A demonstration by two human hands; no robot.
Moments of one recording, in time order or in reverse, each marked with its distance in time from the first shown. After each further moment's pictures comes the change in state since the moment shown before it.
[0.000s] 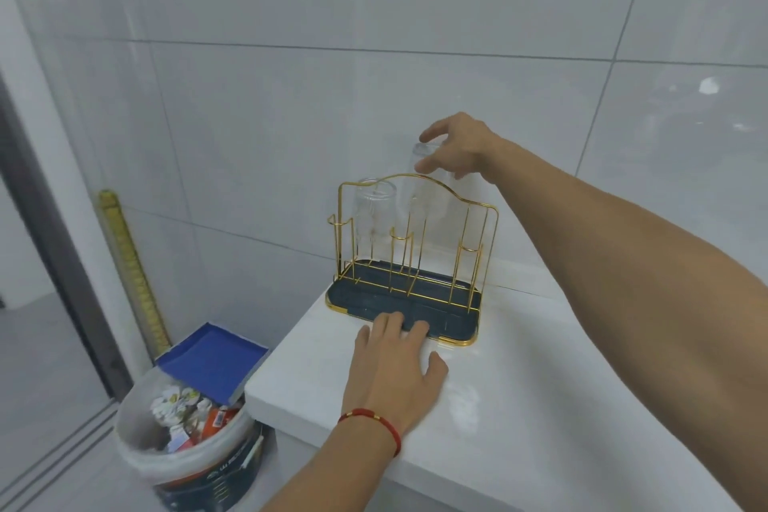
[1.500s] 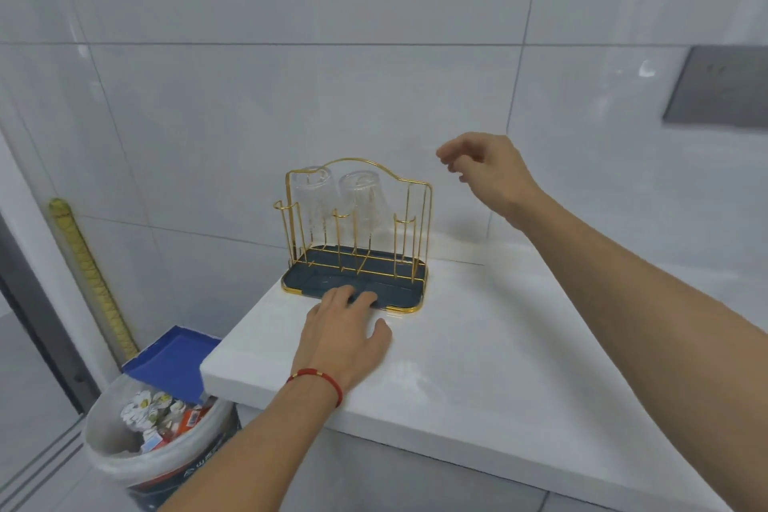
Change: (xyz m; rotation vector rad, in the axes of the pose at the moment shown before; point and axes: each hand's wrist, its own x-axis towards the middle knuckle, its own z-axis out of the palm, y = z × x) left_hand -0.006 0.003 -0.013 -0.077 0.090 0.036; right_hand -0.110 0.098 -0.023 0.354 0.315 -0.137
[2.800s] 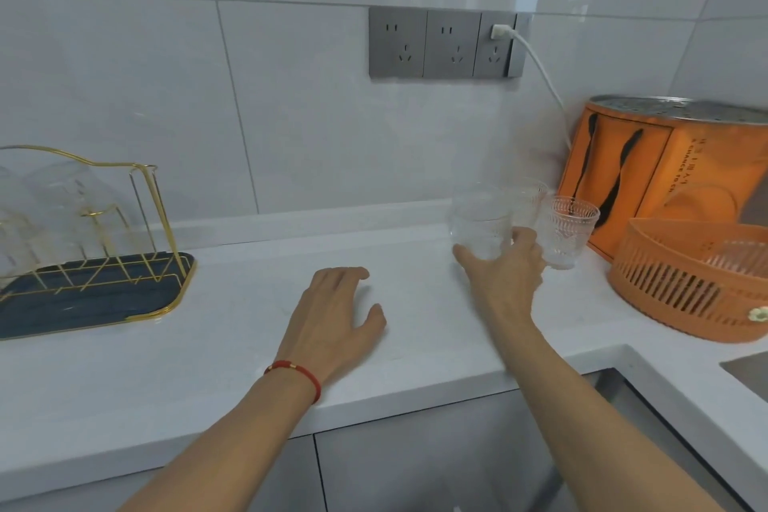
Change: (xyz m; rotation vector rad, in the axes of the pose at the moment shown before) left_hand -0.030 0.237 0.096 -0.356 -0.124 0.473; right_hand -0.247 0.169 -0.196 -0.390 0.846 0.623
